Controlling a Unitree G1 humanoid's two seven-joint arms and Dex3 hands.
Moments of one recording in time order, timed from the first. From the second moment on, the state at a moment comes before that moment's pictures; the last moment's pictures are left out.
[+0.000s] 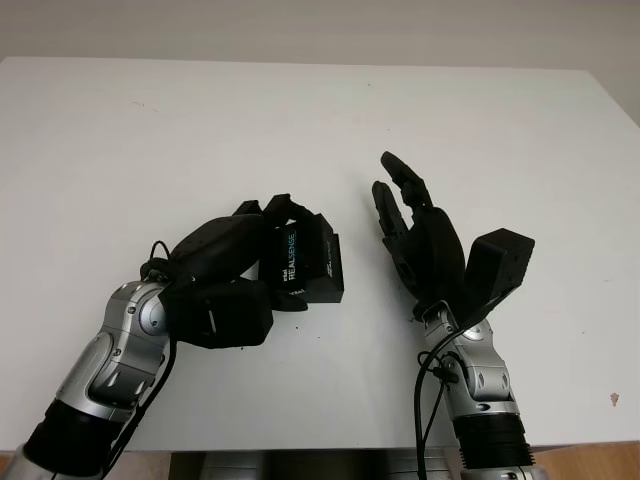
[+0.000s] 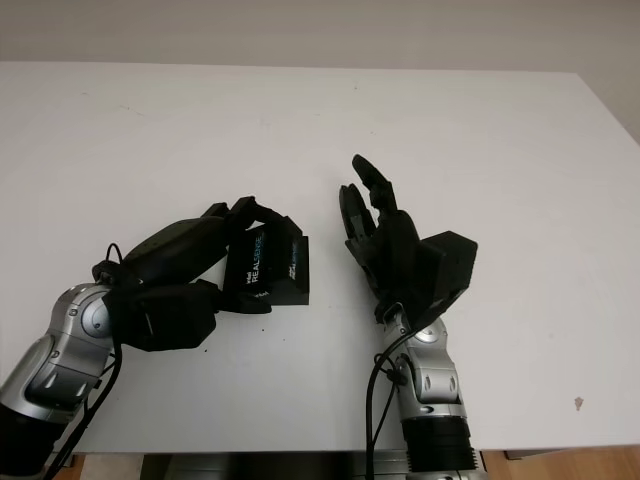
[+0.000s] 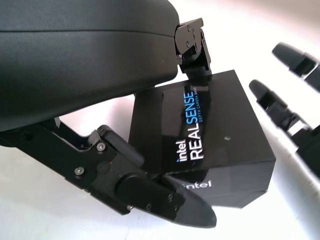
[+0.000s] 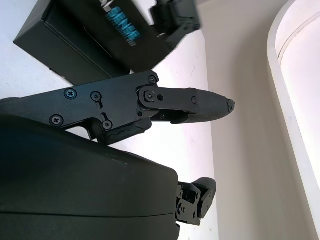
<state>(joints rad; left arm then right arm) -0.35 0.51 -0.19 -0.18 0.49 0.12 -0.47 -0.30 0.01 -0.05 0.14 0.20 0.09 0.12</state>
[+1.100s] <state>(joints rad) -0.63 0.65 -0.26 -0.17 0.50 0.38 -0.82 -0.30 0.04 -0.03 0.12 0.20 0.10 0.11</state>
